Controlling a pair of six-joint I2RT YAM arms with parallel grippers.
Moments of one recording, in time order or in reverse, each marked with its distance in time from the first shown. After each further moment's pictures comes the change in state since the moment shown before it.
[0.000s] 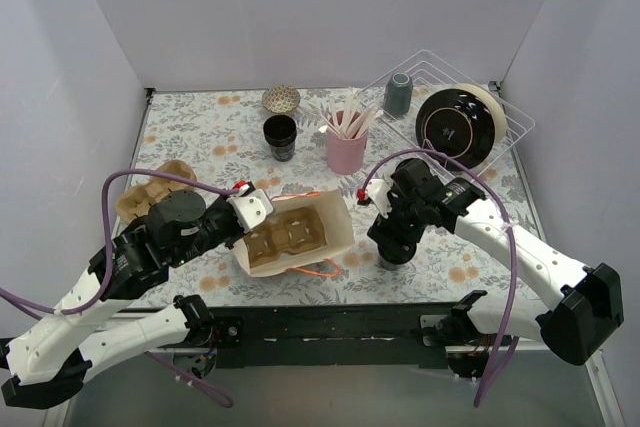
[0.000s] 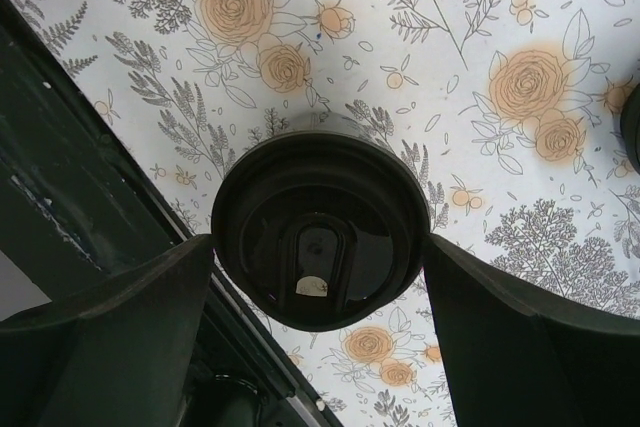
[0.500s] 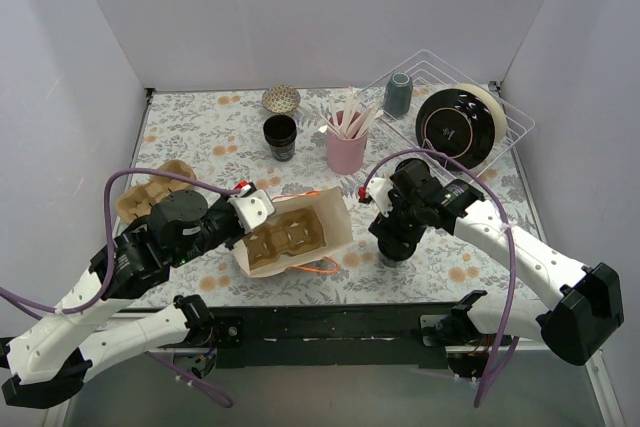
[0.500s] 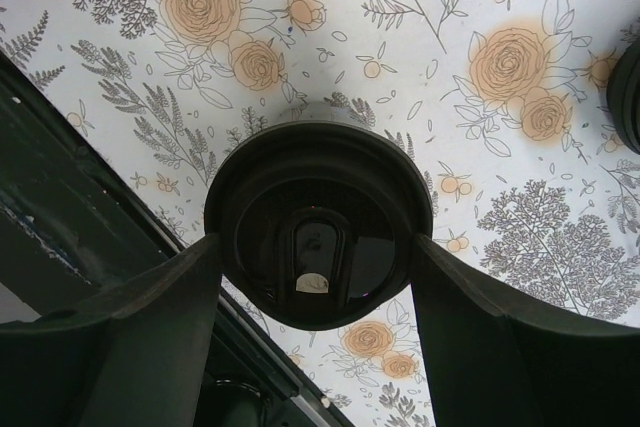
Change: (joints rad) left arm 0.000 0.004 0.000 -0.013 0.000 -0.002; right arm 0.005 0.001 -0.021 0.021 0.062 0.054
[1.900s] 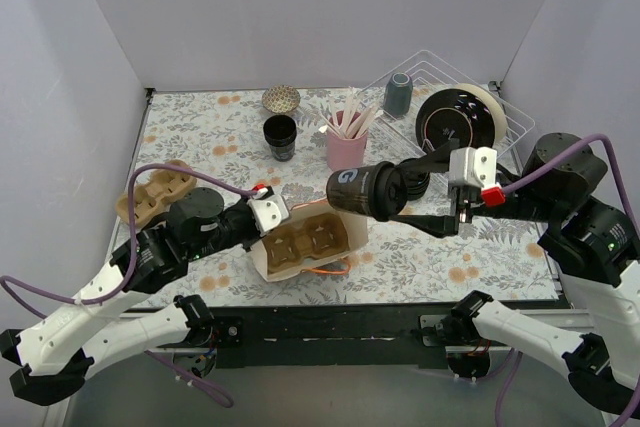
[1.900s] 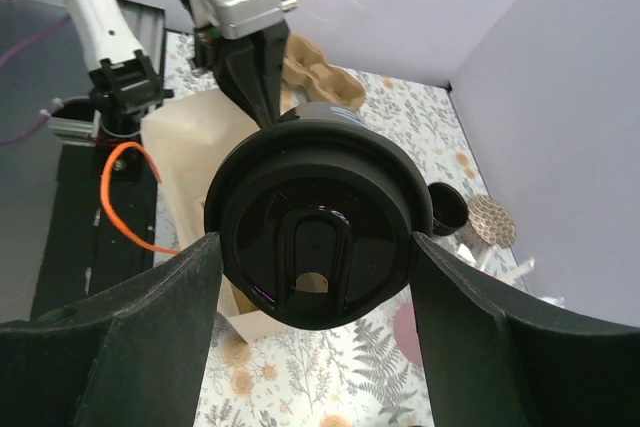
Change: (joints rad) left arm 0.000 0.032 -0.089 0.144 0.164 -0.016; right arm 0.013 -0.286 0.610 0.129 -0.539 -0.118
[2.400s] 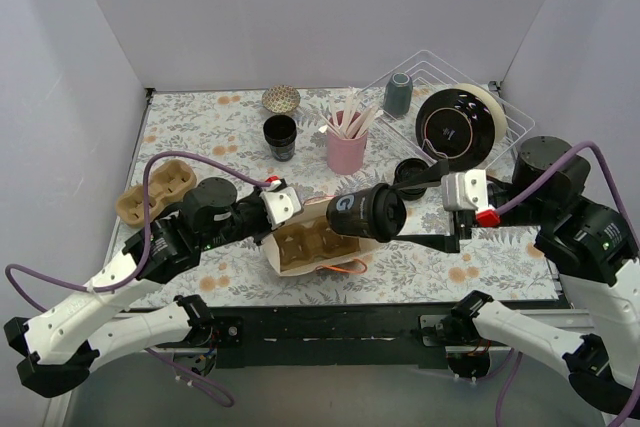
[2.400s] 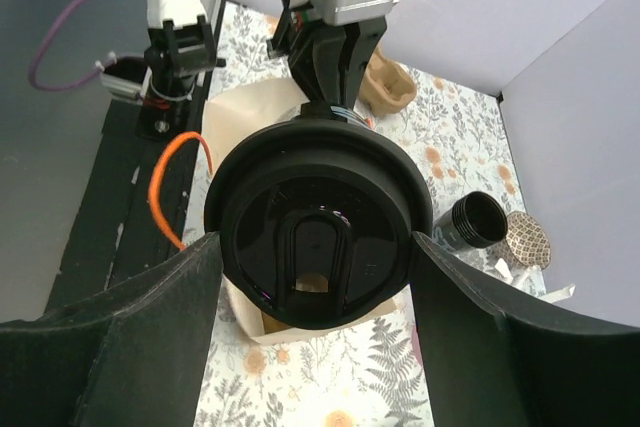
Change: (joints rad) left arm 0.000 0.090 0.040 0.042 0.041 0.001; right arm 0.002 -0.019 -0.041 -0.093 -0.132 -0.131
